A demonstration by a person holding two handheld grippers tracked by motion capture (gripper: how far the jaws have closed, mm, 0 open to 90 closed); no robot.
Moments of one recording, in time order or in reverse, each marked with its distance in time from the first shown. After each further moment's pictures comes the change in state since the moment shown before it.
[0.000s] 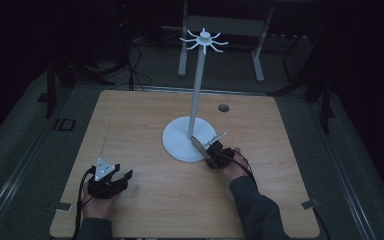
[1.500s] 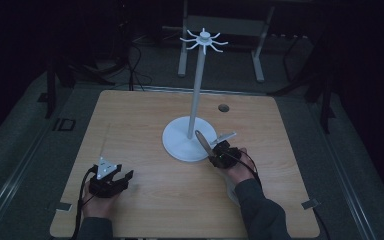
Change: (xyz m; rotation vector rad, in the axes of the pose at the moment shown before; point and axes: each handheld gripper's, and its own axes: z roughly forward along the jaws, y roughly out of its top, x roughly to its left) left arm 0.000 0.001 0.005 0.035 -0.012 0.020; right arm -0.003 -0.011 -0.031 -0.130 0.004 0.031
